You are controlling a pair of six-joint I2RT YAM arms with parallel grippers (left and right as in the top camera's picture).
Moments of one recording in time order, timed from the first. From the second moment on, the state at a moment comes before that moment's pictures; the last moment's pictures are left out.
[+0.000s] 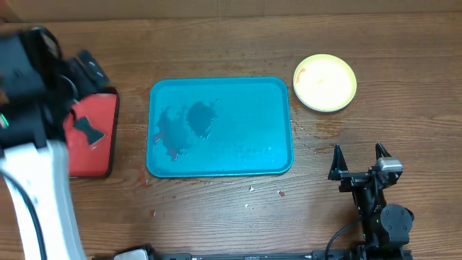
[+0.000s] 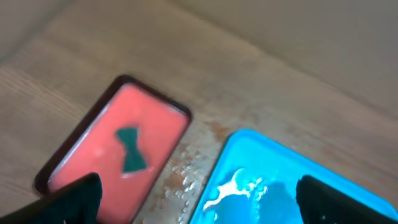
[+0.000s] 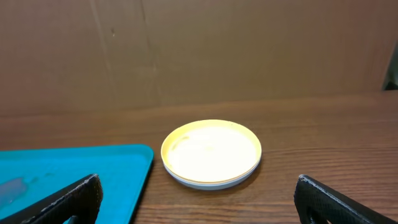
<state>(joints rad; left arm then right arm) 0.19 1.33 1.63 -1.05 -0.11 -0.32 0.00 0.01 0.02 -0.03 -0.06 0.10</state>
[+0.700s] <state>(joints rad) -0.02 0.64 0.41 -0.09 -0.11 -0.30 0.00 0.01 0.02 -0.03 -0.06 0.10</state>
